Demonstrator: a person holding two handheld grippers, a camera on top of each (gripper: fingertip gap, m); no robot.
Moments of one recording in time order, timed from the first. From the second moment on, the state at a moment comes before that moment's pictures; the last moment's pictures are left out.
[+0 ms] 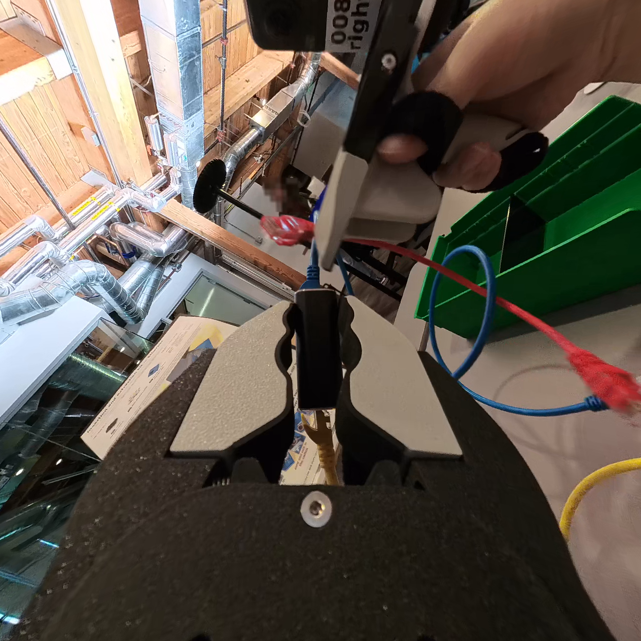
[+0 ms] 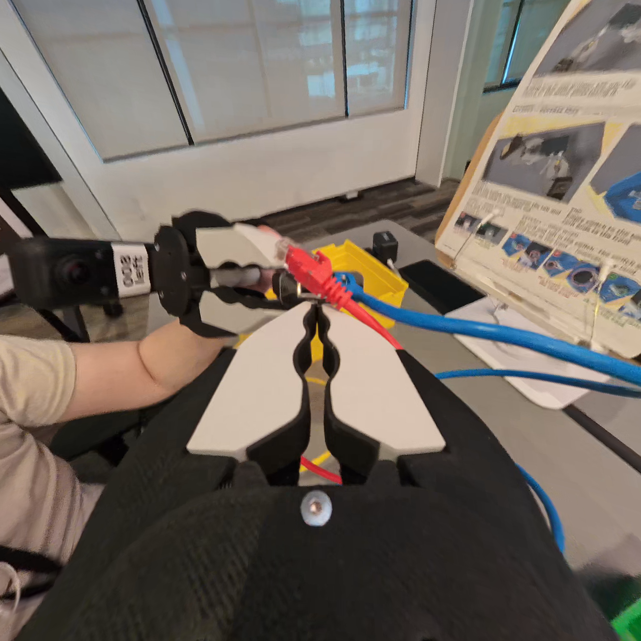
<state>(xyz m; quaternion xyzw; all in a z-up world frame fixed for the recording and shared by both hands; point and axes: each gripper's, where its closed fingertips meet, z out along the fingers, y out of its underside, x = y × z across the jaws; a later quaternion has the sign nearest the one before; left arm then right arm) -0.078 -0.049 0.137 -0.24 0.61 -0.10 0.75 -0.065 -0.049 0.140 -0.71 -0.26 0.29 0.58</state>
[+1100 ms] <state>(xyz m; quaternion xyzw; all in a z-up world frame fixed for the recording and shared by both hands) -0.093 -0.089 0.133 -0.20 0.67 -0.28 0.65 -0.093 -0.045 0.112 -0.48 -0.52 0.06 0.70</state>
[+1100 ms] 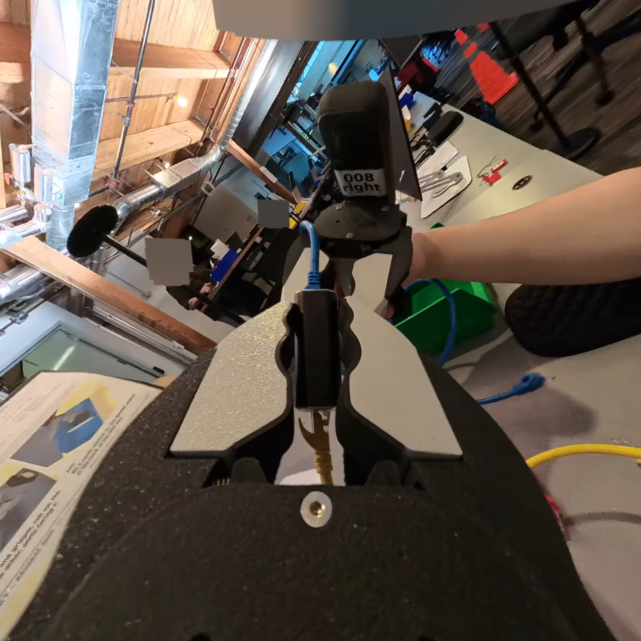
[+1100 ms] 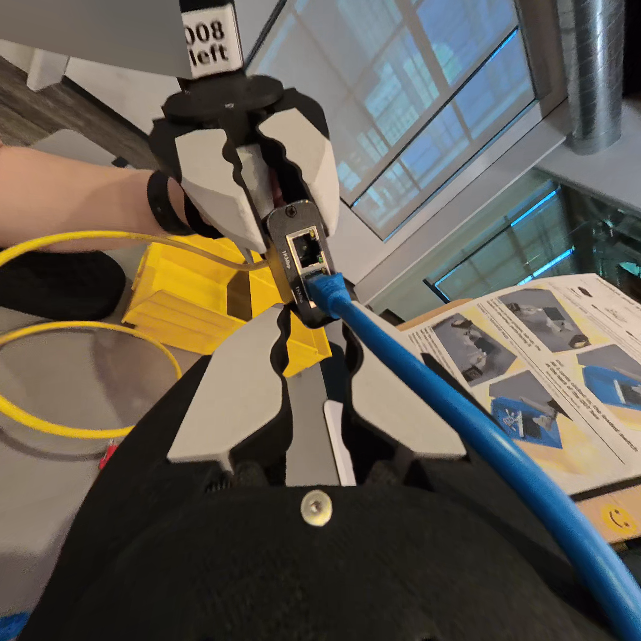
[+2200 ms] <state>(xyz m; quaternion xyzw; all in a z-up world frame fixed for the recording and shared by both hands) -0.083 0.028 0.092 -0.36 0.65 -0.02 0.67 -0.109 -0.084 0.136 -0.48 -0.54 0.06 0.69</state>
